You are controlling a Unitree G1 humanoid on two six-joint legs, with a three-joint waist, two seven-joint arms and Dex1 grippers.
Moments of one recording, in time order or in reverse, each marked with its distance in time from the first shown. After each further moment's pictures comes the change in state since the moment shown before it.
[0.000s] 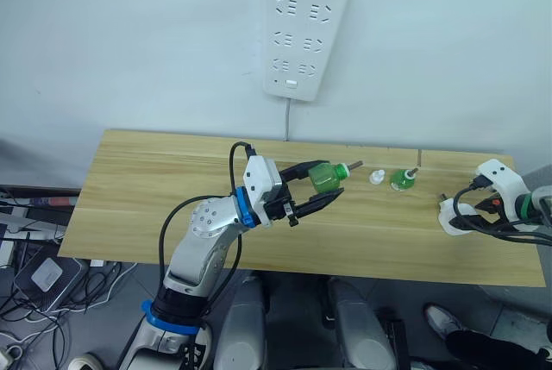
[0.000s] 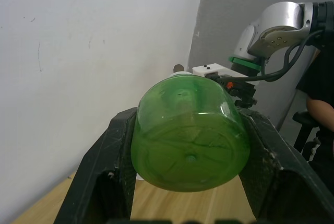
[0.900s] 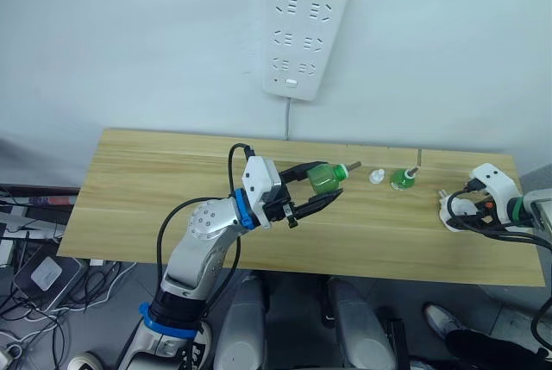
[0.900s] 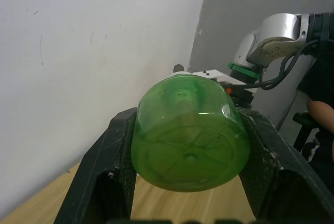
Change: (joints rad) left arm 0.008 0.004 0.000 -0.026 -0.008 0.034 0.018; right arm -0.017 0.053 -0.031 0.096 -0.023 -0.053 0.037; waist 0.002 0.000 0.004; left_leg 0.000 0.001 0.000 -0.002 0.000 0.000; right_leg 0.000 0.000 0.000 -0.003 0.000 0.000
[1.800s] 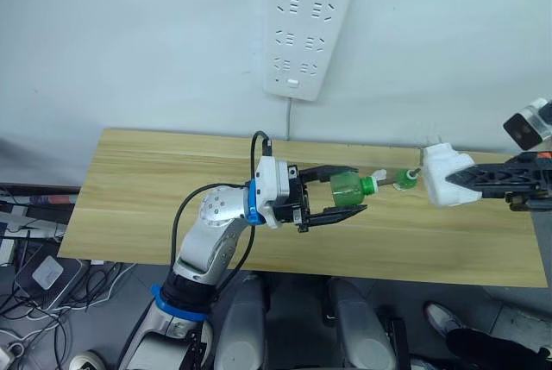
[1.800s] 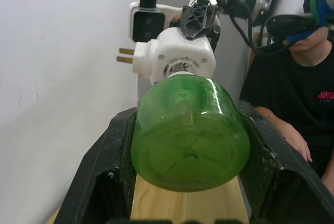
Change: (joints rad) left arm -0.108 -0.031 -0.054 0.051 -0.055 -0.108 -0.208; right arm -0.061 -0.299 -0.250 -0.250 1.596 0.749 -0.302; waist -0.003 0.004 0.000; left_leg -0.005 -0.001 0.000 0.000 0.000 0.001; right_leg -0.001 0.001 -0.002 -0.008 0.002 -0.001
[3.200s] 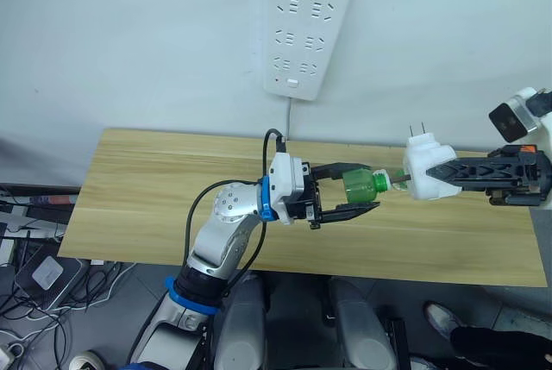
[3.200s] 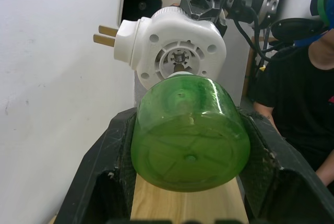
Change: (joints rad) left arm -0.044 -0.062 -0.035 0.065 0.029 -0.018 0.021; right arm 0.002 0.006 0.065 -0.090 0.215 -0.128 -0.166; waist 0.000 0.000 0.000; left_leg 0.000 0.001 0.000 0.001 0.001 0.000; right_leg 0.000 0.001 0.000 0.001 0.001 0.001
